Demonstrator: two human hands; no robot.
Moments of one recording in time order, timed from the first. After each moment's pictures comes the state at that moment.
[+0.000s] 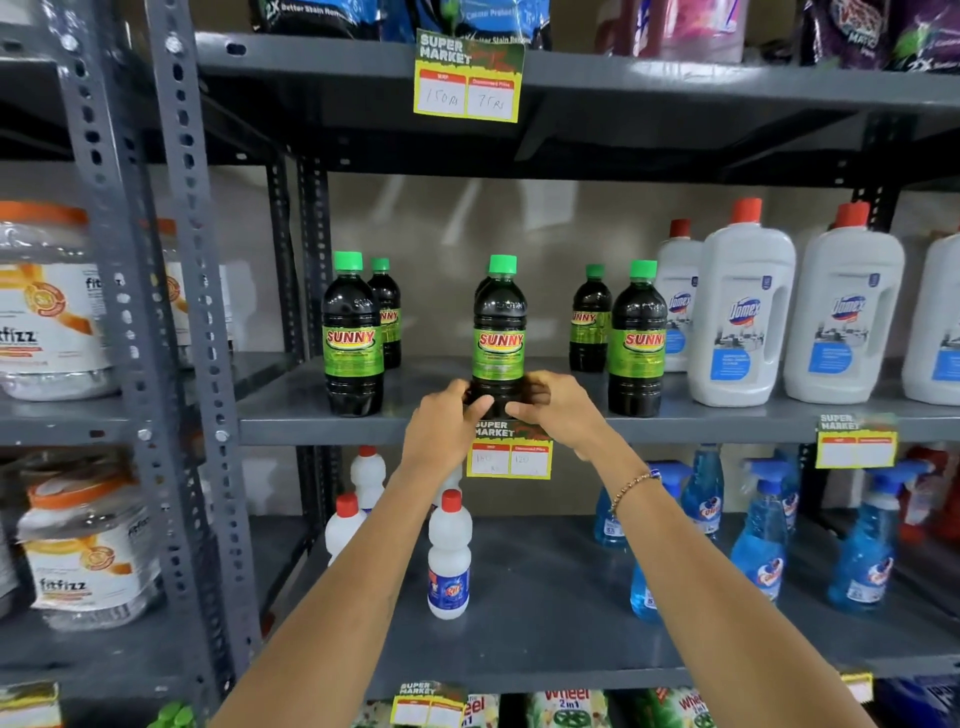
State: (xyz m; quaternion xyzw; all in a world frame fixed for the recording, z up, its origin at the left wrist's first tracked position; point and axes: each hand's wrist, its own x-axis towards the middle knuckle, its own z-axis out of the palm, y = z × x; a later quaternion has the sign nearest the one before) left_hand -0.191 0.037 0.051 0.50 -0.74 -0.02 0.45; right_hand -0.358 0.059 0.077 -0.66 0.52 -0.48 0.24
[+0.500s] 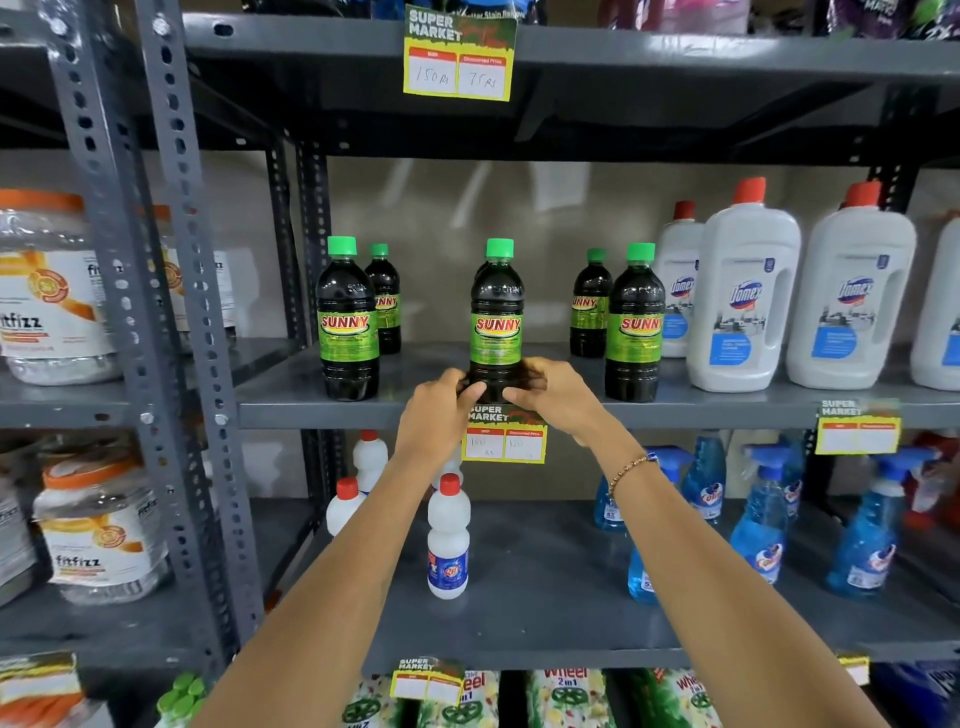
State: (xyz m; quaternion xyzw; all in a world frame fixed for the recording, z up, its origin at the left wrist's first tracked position) left_hand -0.192 0.041 0.046 0.50 -0.74 -0.01 0.45; right_hand -0.364 0.058 0.076 -0.68 0.51 -0.46 0.24
